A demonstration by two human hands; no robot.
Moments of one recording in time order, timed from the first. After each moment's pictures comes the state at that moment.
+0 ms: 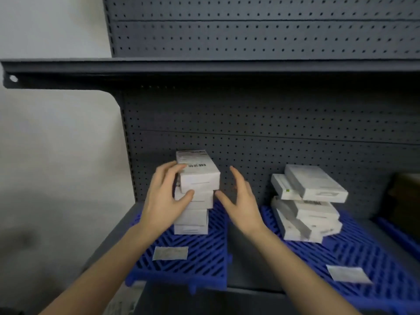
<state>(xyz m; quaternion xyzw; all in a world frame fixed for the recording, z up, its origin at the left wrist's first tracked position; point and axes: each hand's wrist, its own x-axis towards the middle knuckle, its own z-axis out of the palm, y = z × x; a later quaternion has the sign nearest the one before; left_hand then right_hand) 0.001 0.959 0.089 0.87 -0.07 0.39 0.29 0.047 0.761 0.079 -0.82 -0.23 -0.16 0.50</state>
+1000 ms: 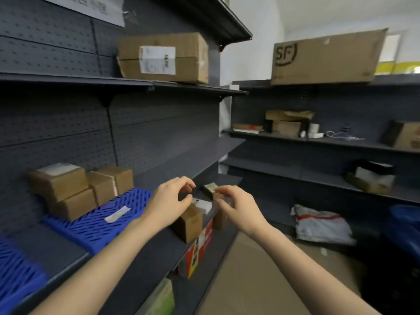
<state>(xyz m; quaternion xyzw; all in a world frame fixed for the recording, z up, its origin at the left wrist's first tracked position) -0.172 0.242 0.107 0.72 -0.58 0.08 0.37 -0.351 0.130 0.094 -0.88 0.25 -0.34 0.22</state>
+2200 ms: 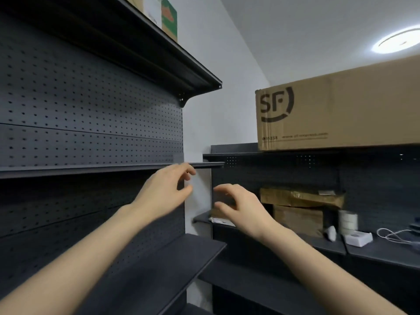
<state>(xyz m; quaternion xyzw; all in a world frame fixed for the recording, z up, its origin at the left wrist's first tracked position) -0.012 -0.545 0.309 0.69 -0.59 0.27 0.33 -0.172 -0.676 0.265 -0.89 0.16 -0.40 0.13</state>
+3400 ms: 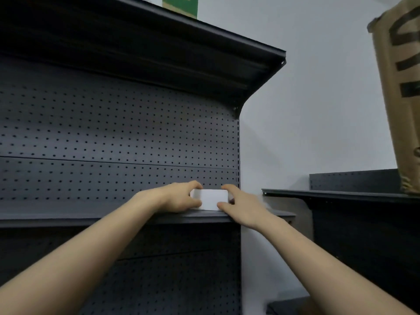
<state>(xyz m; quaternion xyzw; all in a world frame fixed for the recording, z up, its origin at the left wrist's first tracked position) 0.187 -0.887 0.404 0.95 -0.25 0.15 0.11 0.165 -1.078 0.366 -0.93 -0.06 -0.29 0.20</state>
